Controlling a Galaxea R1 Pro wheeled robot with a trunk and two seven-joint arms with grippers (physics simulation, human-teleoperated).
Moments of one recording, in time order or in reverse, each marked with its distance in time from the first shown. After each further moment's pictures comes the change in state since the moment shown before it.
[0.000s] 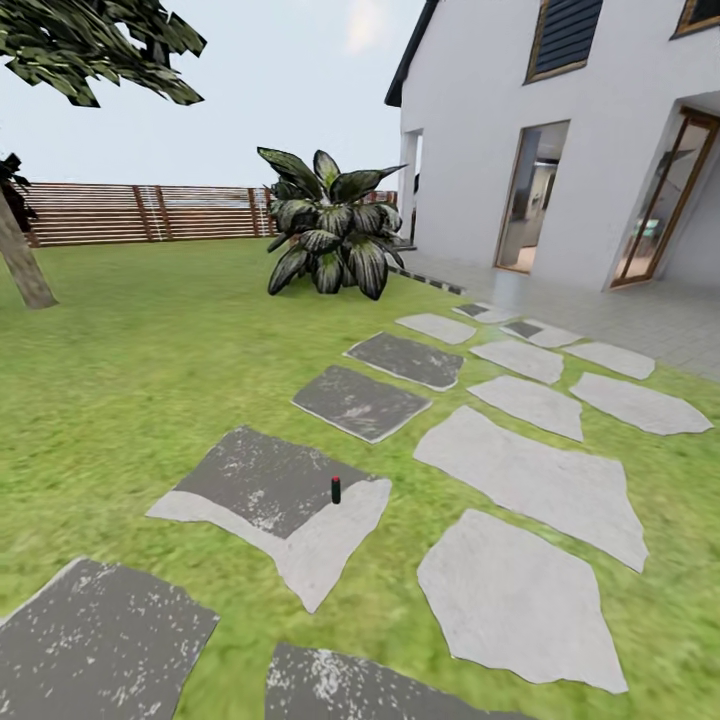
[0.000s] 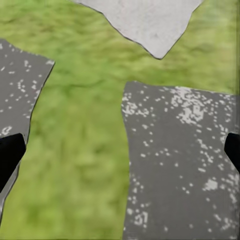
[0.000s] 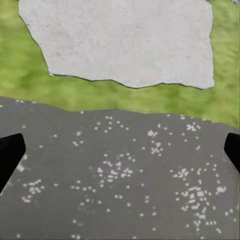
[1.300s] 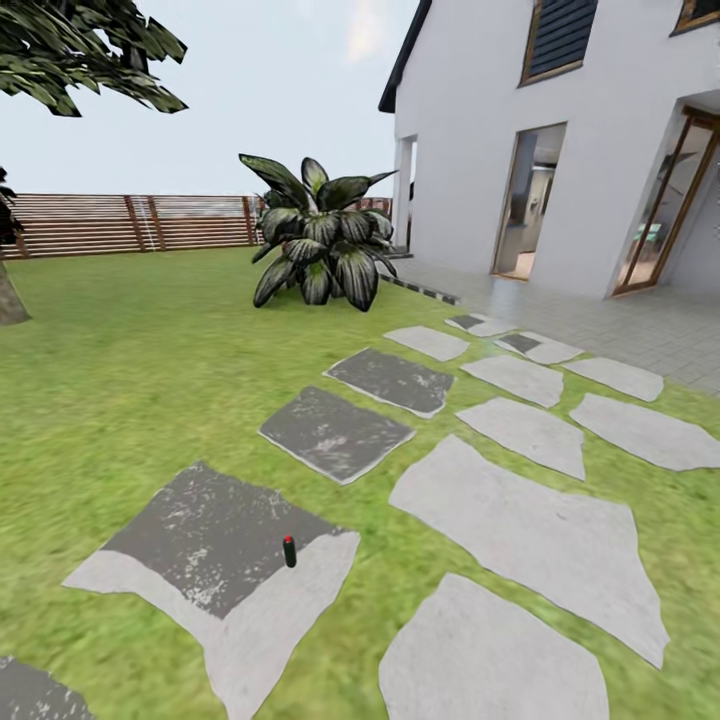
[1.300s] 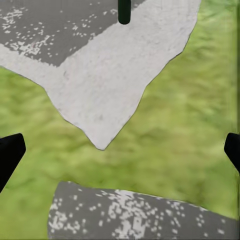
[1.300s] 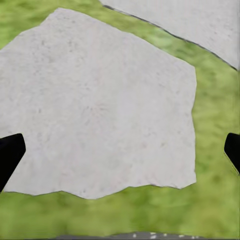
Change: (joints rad) left arm 0.000 0.000 0.000 0.000 0.000 -0.001 0.000; right arm 0.000 0.000 -0.002 -0.002 -0.003 0.000 -0.002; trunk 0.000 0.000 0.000
